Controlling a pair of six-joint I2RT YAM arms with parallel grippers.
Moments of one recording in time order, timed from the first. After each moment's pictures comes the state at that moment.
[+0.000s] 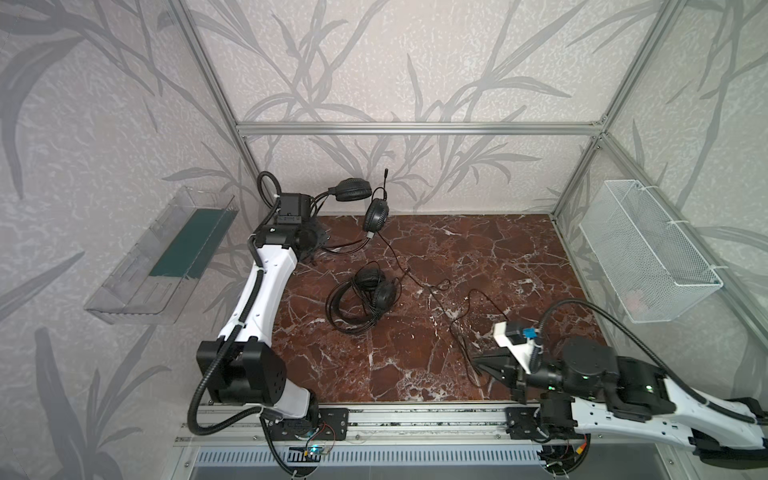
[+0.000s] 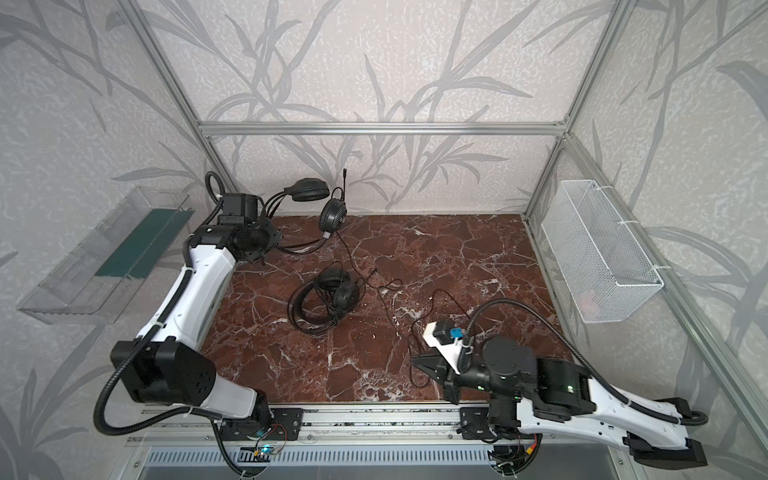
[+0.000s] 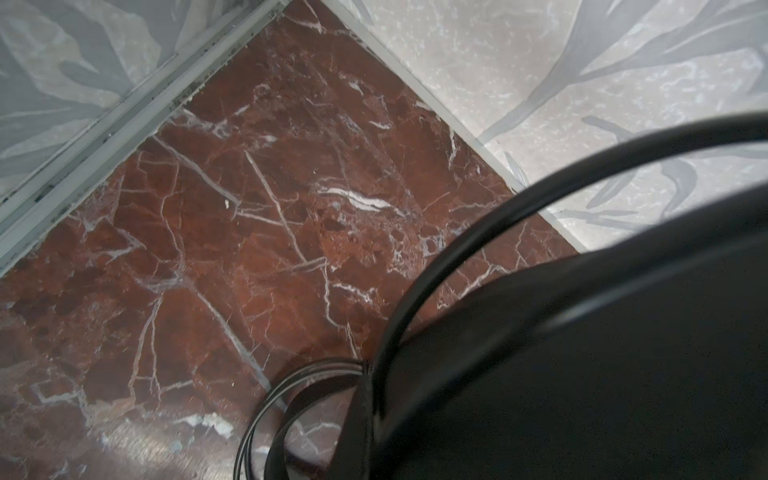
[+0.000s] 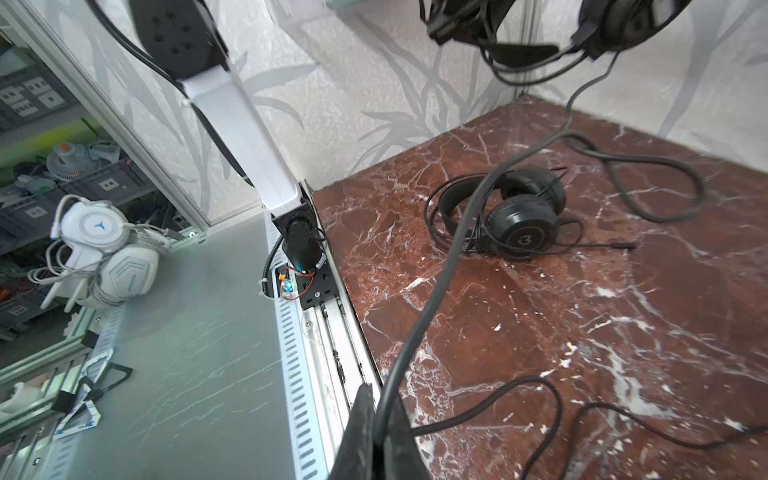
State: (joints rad) left arm 0.00 1.55 1.57 -0.86 -0.10 -0.69; right arm 1.33 0.45 0.88 -0.72 0.05 0.26
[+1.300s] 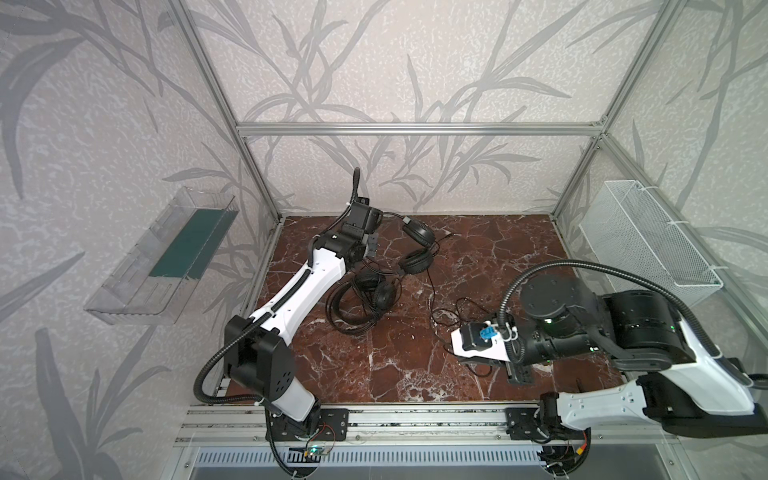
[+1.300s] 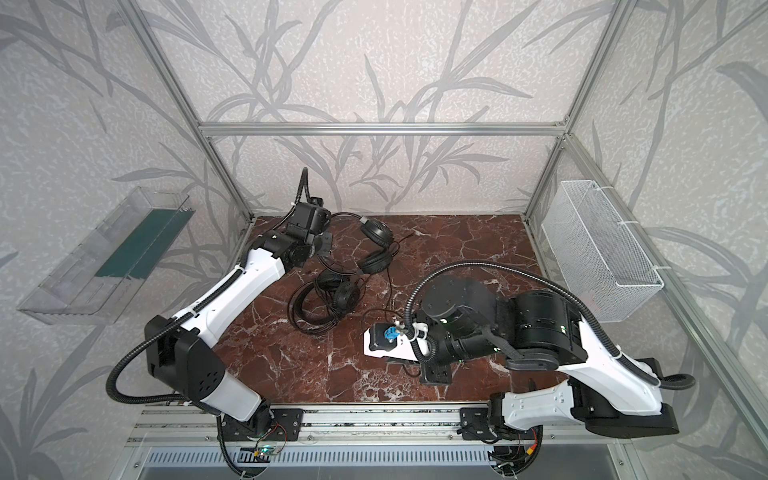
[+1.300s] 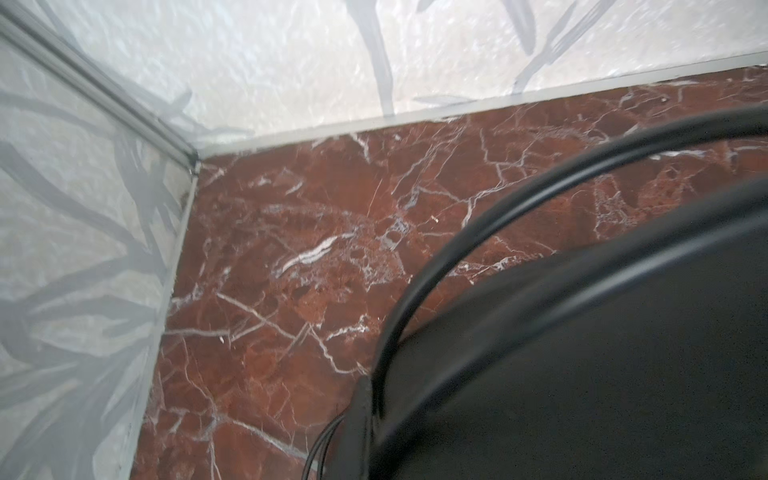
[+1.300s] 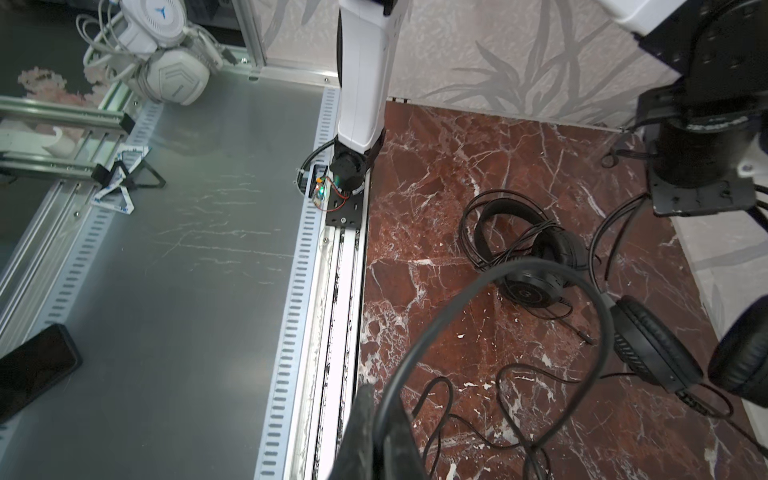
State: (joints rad) left arm -0.46 1.55 1.46 -0.66 -0.41 -0.13; right arm 1.34 1.22 1.86 -1.36 -0.17 -0.30
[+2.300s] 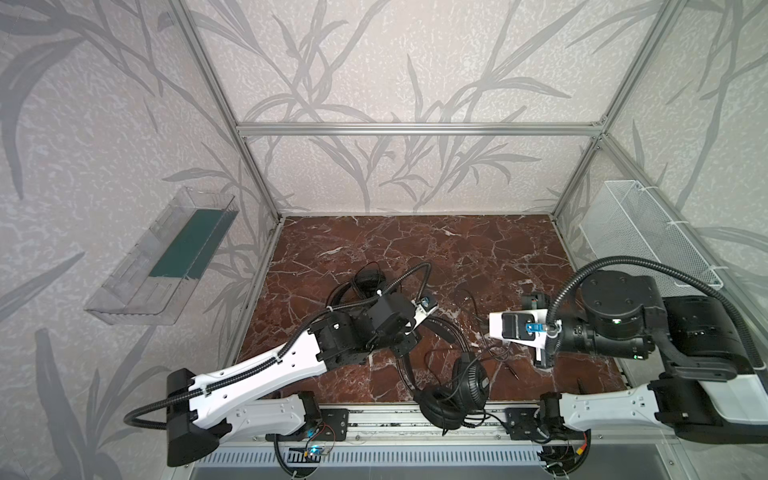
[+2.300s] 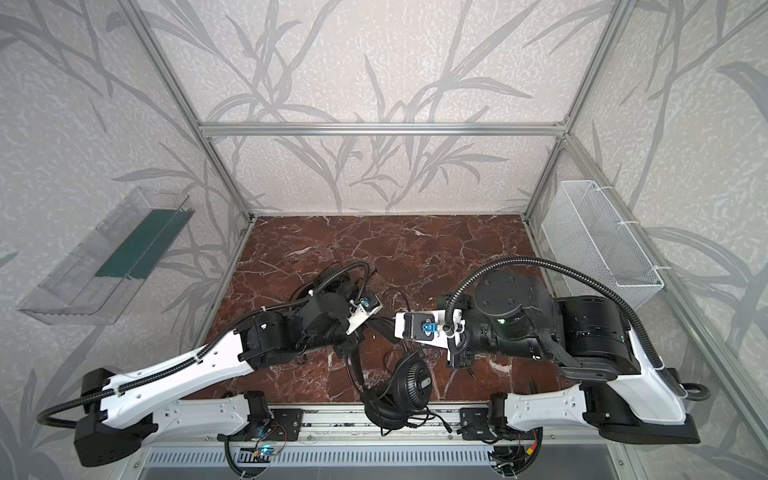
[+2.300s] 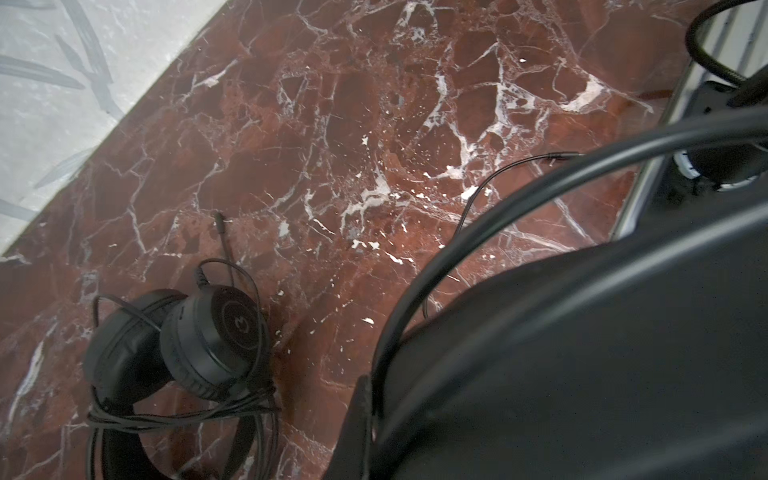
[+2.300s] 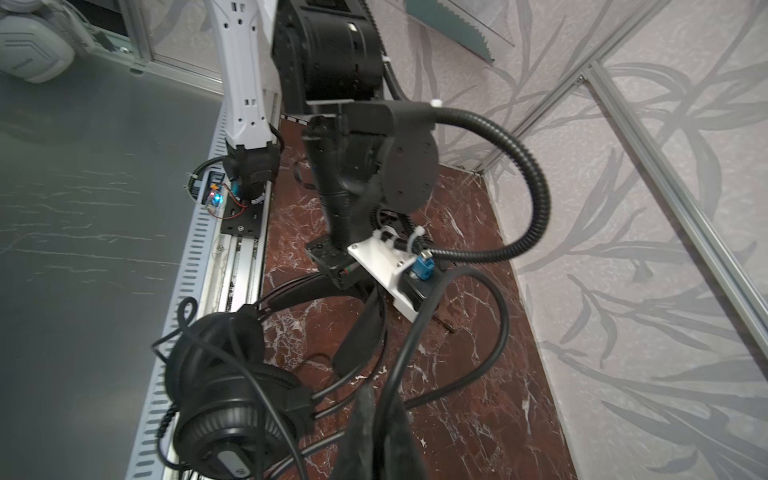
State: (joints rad) left arm -1.09 1.09 1.04 -0.75 -0.13 -0.01; right arm 1.30 1.08 1.85 -1.27 0.12 -0.44
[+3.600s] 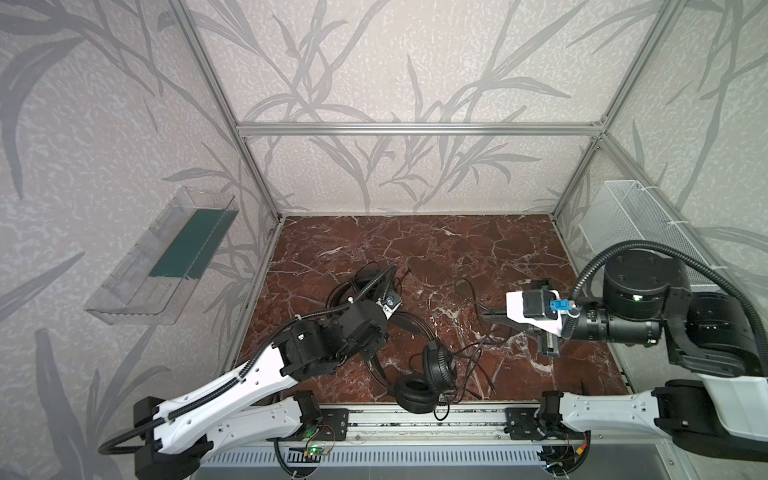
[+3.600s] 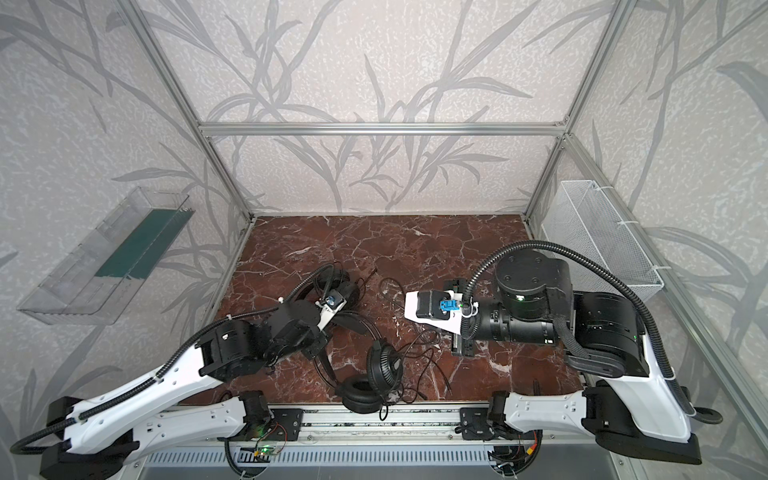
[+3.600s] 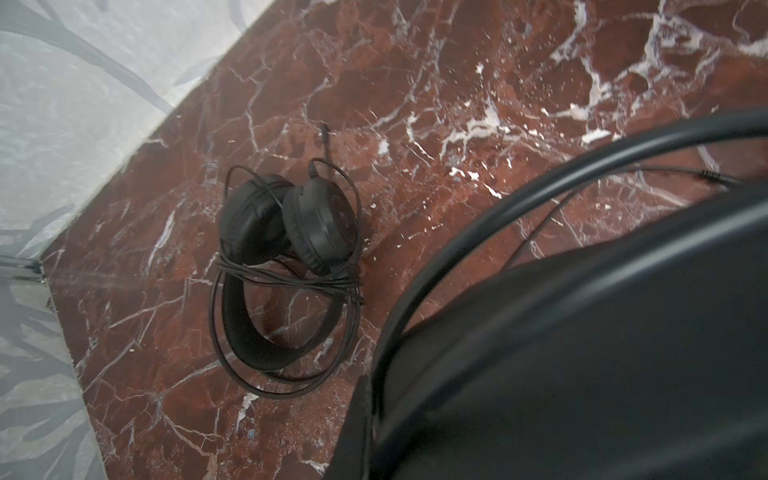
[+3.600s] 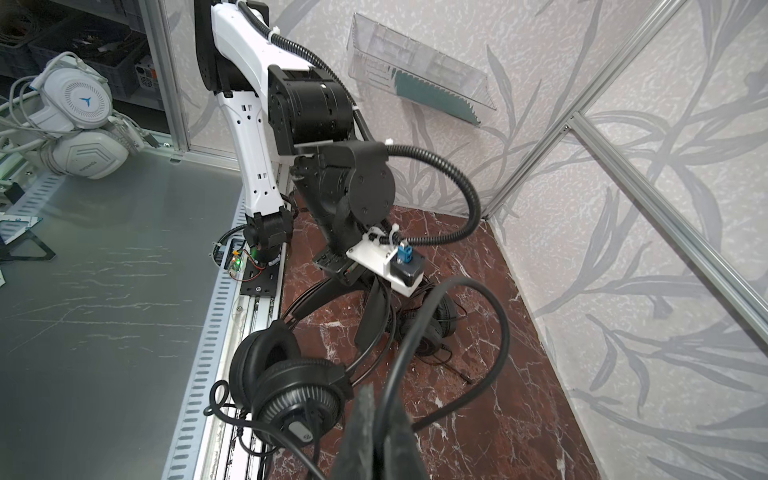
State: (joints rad) left arm -1.04 0.95 1.01 -0.96 -0.35 -0.07; right arm 1.16 1.10 1.91 -1.19 -0.15 -0.42
